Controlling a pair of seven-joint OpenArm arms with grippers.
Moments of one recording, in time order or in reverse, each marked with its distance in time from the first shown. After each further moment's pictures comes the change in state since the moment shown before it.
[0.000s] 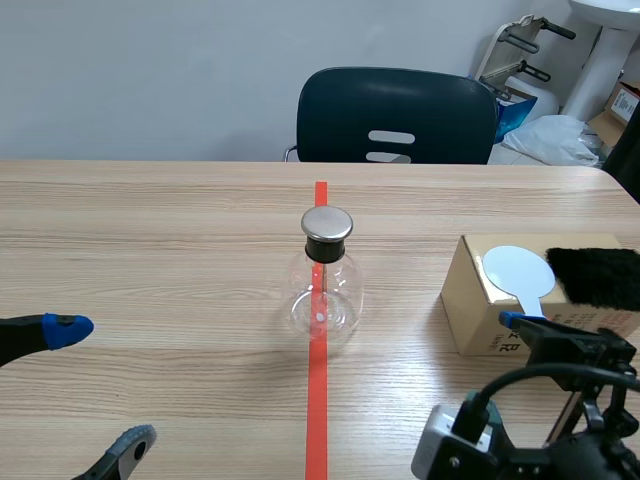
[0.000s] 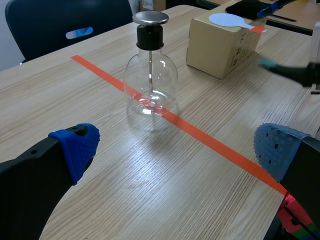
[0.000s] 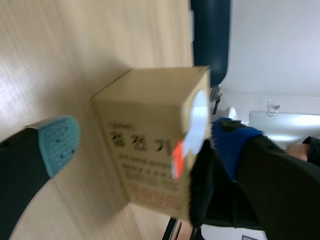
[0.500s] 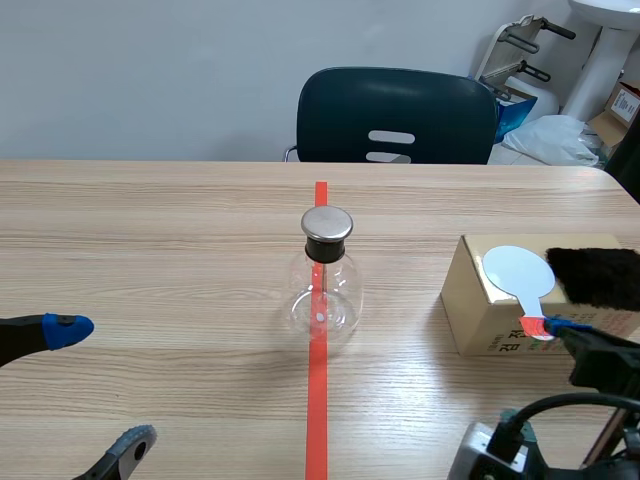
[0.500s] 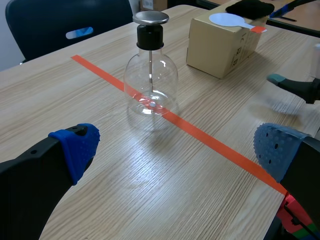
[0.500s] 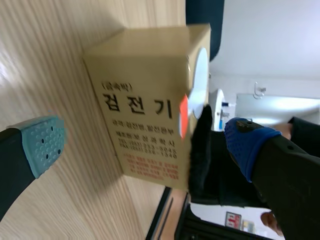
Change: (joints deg) left arm 0.0 0.0 0.0 0.0 0.0 0.0 0.0; right arm 0.1 -0.4 4.3 -5.4 -0.4 -7.3 0.9
